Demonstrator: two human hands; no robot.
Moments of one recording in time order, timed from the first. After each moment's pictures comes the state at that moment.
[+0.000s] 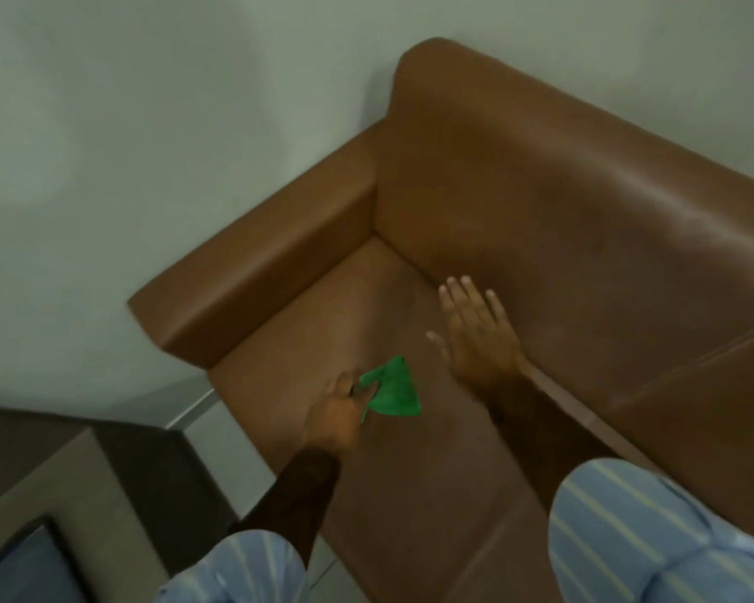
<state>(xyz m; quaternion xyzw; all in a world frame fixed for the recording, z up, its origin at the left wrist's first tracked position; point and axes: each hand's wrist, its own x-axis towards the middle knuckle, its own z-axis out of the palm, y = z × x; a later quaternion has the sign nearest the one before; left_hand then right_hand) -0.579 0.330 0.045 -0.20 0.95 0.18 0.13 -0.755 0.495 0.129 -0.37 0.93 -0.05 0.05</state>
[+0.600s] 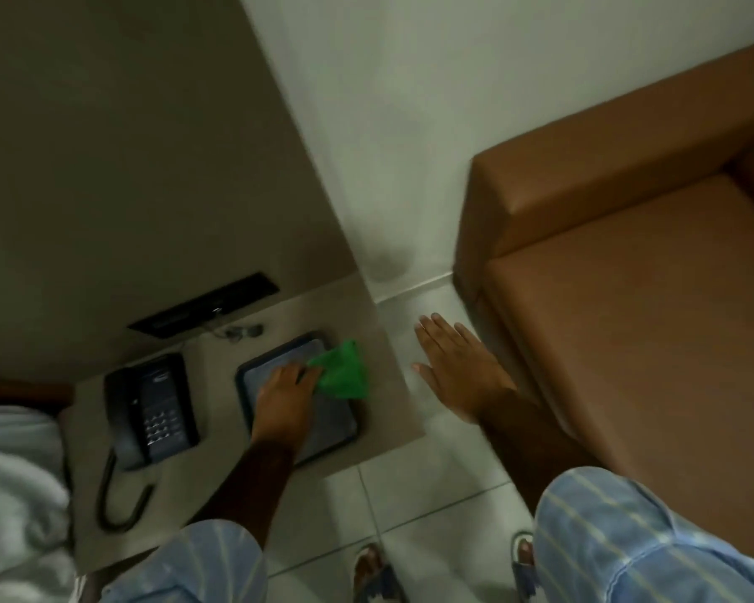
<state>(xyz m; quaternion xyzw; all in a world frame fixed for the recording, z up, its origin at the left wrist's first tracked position) -0.076 0.050 0.015 -0.45 0.88 0.08 0.12 -0.334 0.172 0.030 -0.63 0.75 0.01 0.21</state>
